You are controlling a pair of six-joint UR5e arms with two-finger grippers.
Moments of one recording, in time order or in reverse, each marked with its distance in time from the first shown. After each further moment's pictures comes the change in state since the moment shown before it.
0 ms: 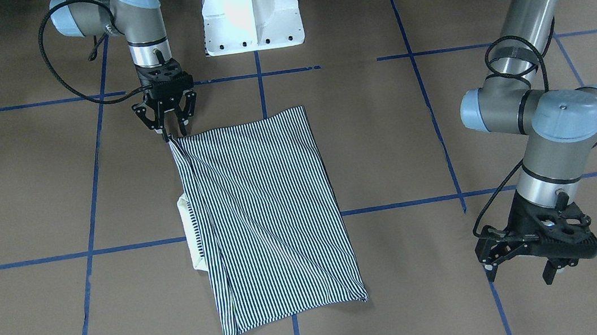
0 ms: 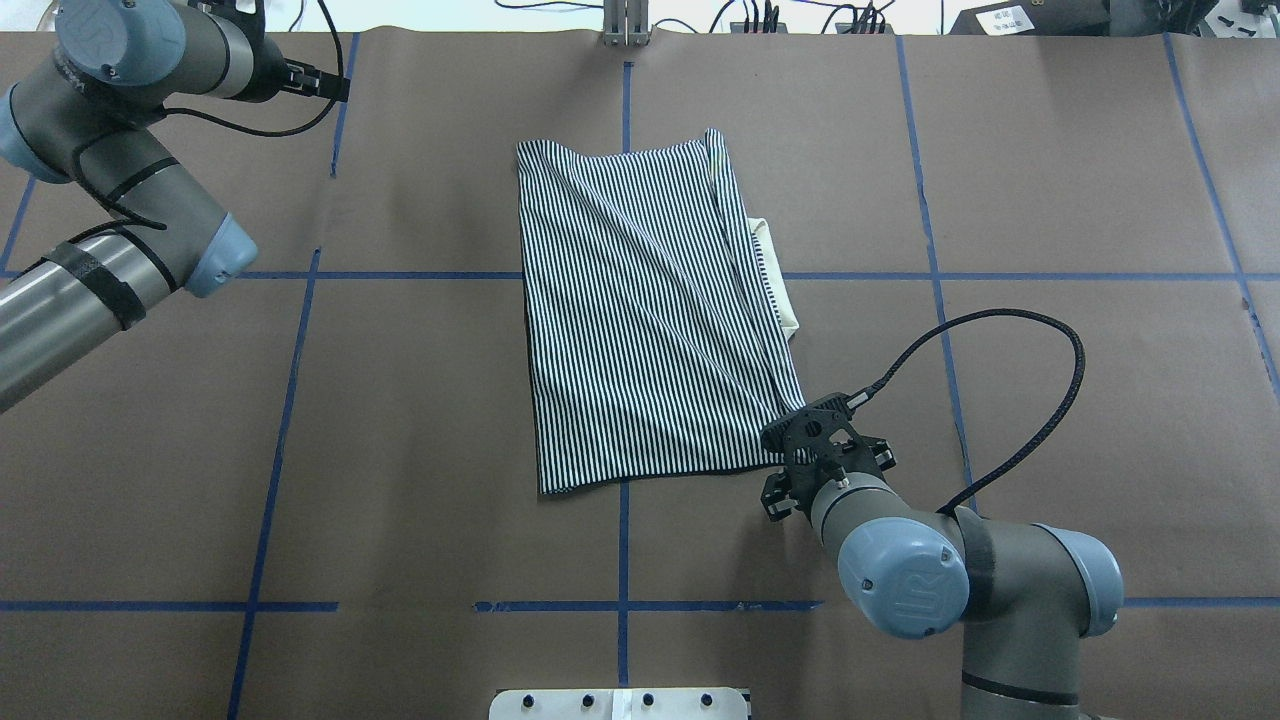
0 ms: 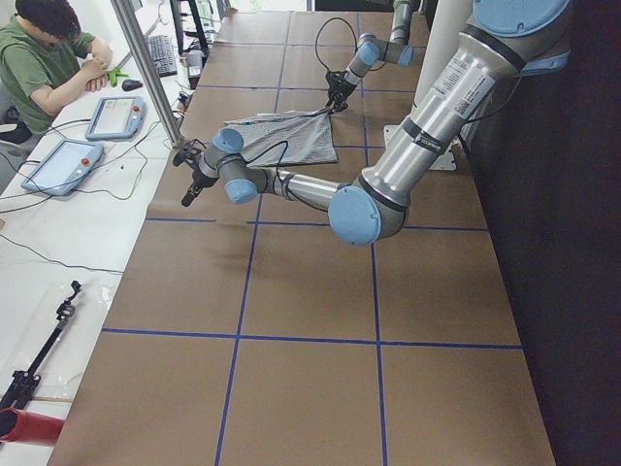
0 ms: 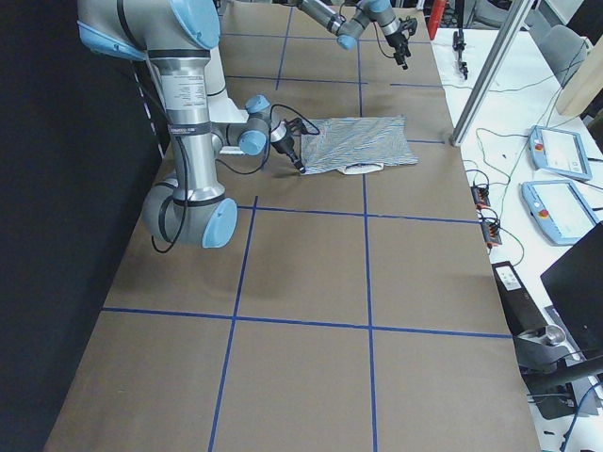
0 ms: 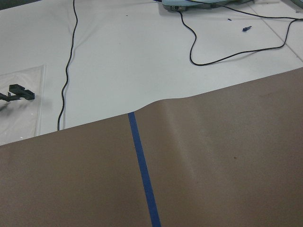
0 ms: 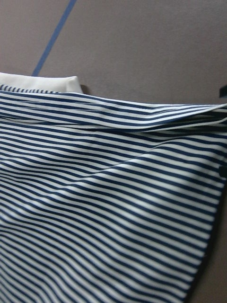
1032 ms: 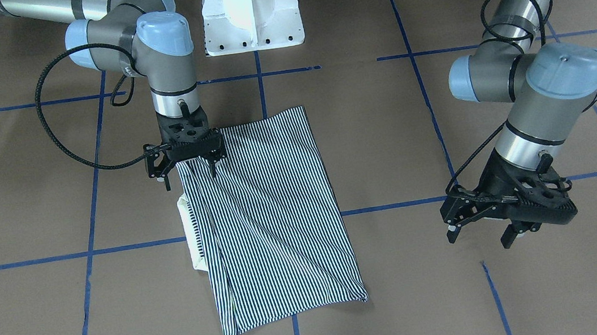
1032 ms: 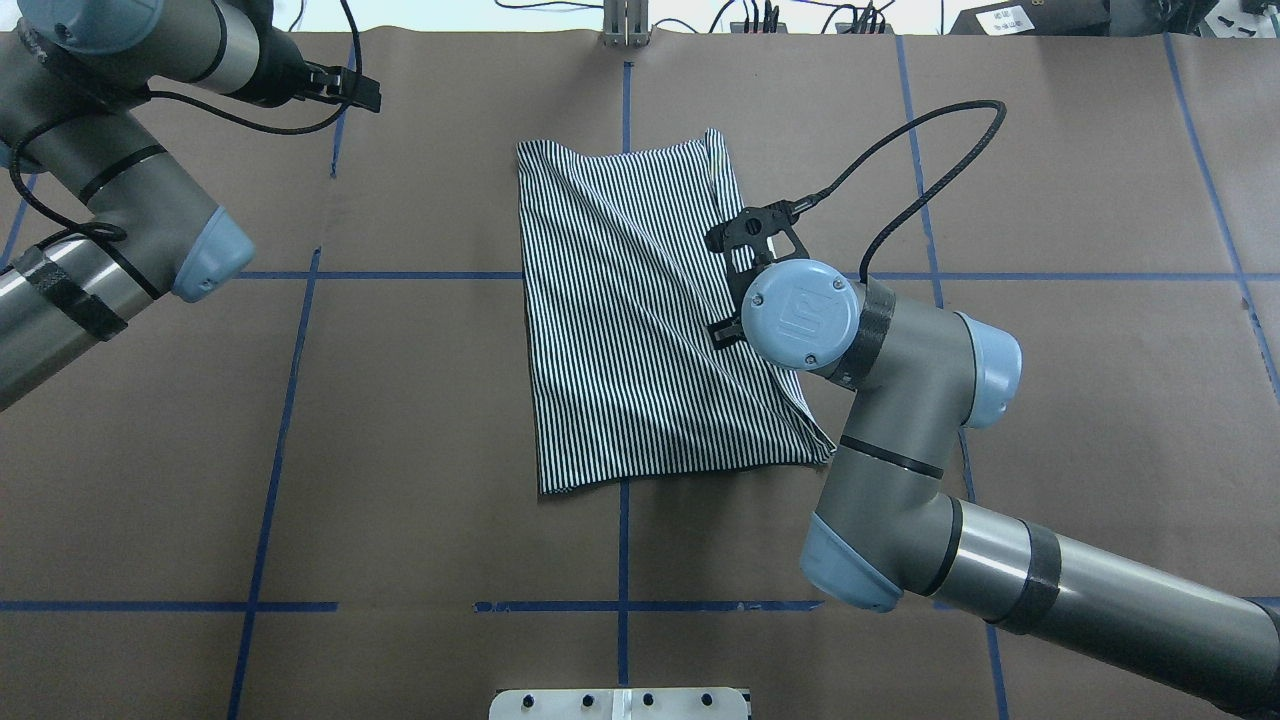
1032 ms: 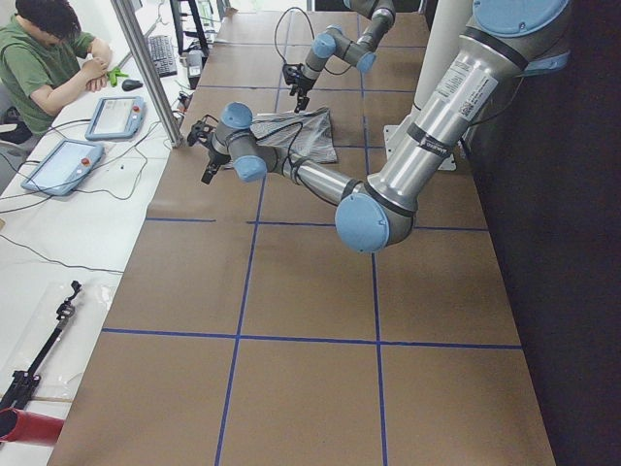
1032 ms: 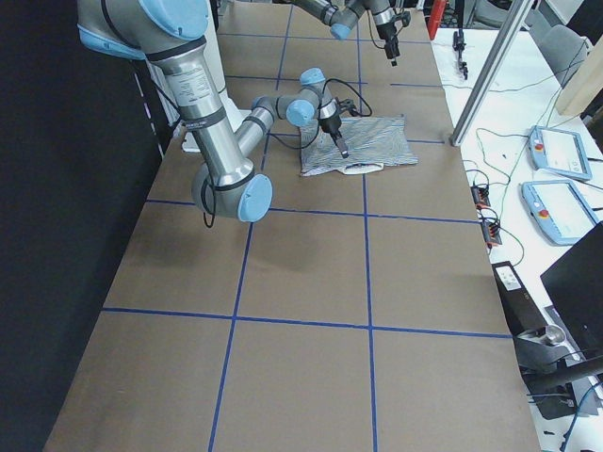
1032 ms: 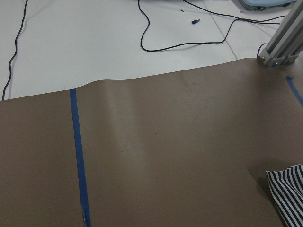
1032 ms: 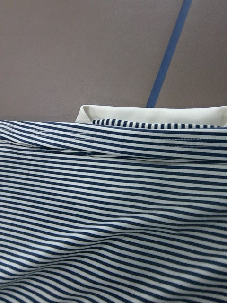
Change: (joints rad) left arm 0.006 0.054 -0.279 0.196 -0.188 -0.110; right arm 0.270 0.312 -0.232 -0.182 0.231 -0.097
